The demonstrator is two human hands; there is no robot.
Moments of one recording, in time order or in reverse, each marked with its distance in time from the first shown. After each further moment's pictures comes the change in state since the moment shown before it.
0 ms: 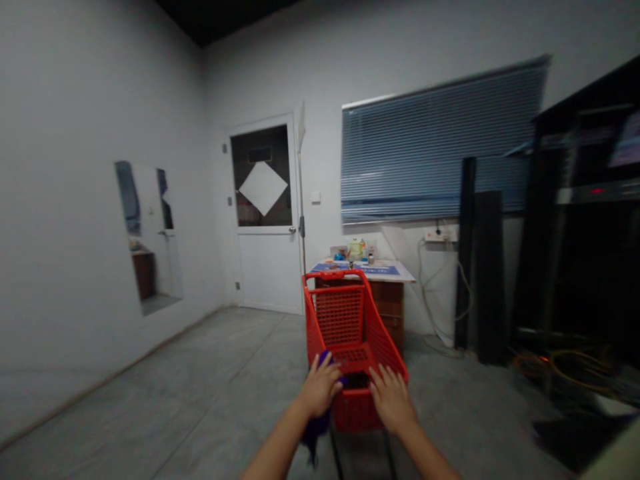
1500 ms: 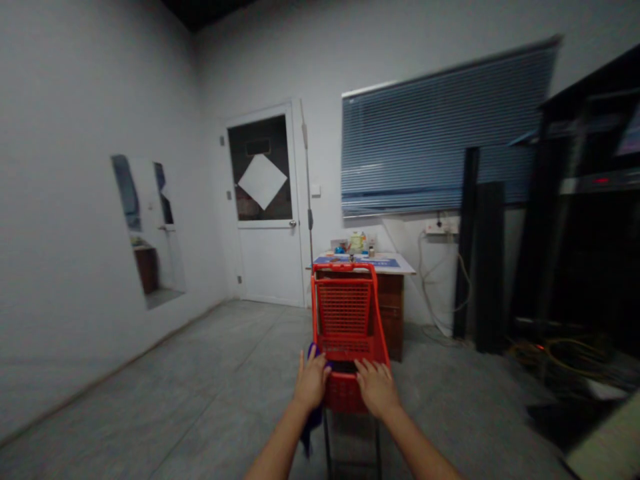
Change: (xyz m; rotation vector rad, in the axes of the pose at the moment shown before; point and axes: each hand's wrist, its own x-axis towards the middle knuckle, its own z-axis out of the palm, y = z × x) left_hand -0.021 0.002 0.008 0.055 0.138 -0.326; right_hand -0.007 -0.042 -0.017 0.001 -0.061 -0.058
